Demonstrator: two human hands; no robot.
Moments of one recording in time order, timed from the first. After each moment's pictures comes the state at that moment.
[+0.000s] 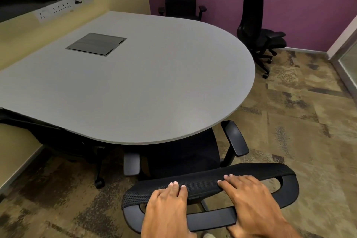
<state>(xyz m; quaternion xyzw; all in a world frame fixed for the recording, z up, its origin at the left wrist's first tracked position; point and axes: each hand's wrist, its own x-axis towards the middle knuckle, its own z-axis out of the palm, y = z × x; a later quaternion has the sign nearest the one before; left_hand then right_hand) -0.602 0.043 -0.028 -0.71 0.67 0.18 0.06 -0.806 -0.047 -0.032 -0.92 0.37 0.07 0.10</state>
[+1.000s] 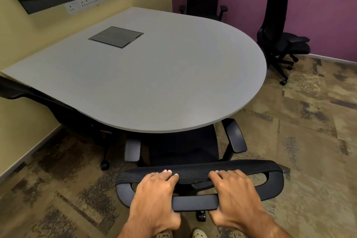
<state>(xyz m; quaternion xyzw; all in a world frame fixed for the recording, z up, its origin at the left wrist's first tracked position) -0.642 0.051 -0.022 -0.75 0.64 0.13 -0.05 -0.830 -0.052 -0.022 -0.93 0.36 -0.01 0.09</state>
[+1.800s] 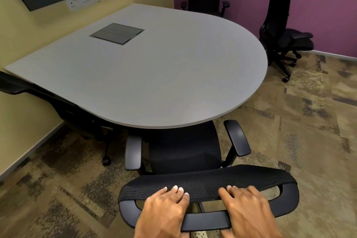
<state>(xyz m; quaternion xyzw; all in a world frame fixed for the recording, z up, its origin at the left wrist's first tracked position) -0.681 0.075 -0.042 -0.68 0.72 0.10 -0.09 -0.877 -0.034 -0.044 -0.93 0.36 0.04 0.07</state>
